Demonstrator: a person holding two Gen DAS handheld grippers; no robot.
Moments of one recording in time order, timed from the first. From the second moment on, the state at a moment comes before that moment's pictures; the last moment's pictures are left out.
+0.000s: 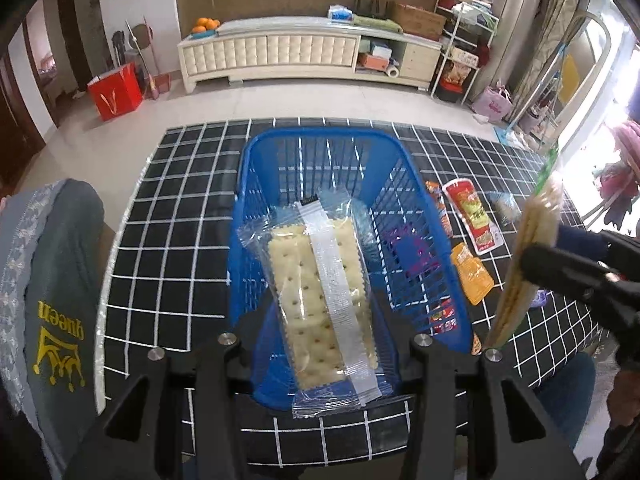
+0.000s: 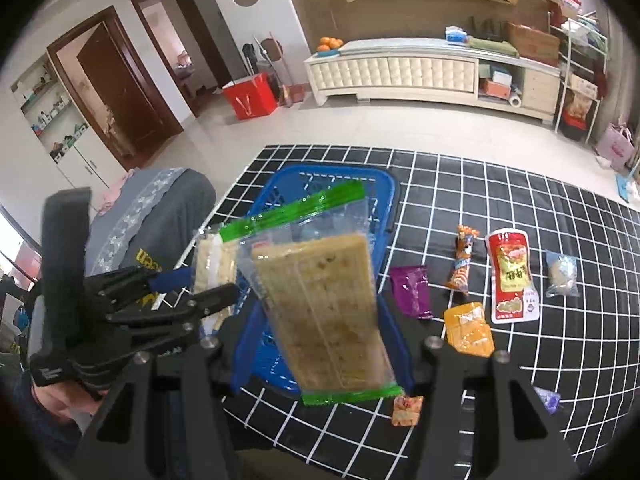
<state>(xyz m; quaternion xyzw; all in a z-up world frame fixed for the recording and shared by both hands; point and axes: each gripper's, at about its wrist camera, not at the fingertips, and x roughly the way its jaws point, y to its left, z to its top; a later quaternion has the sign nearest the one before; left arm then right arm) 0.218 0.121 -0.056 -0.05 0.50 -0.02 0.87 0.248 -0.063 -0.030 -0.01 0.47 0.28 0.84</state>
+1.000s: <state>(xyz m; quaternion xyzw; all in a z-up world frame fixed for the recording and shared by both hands) 0.183 0.165 -0.042 -0.06 0.46 0.01 0.88 0.245 -0.003 -0.025 -0.05 0.46 0.30 0.84</state>
